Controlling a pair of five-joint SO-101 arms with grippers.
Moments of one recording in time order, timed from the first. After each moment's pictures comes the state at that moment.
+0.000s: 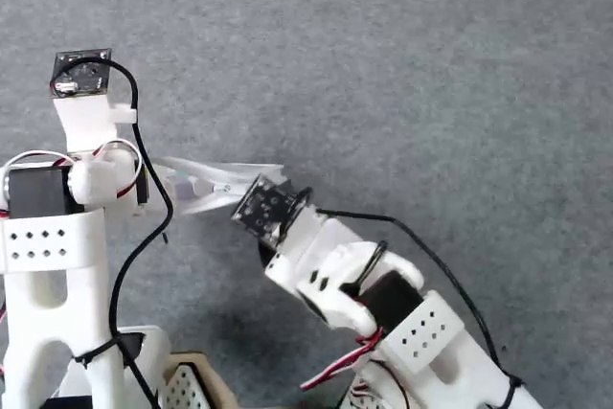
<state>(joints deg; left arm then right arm) -10.2 -37.6 18.1 94.9 0.3 -38.9 -65.3 67.1 54.4 19.4</state>
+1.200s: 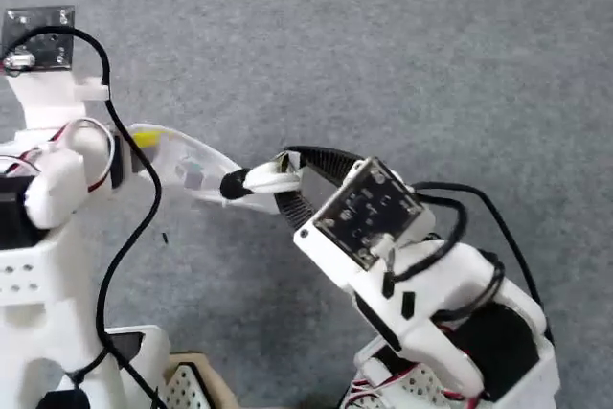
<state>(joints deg) -11.0 -37.1 -6.7 99.5 -6.1 -36.5 -65.3 24.2 67.5 19.6</state>
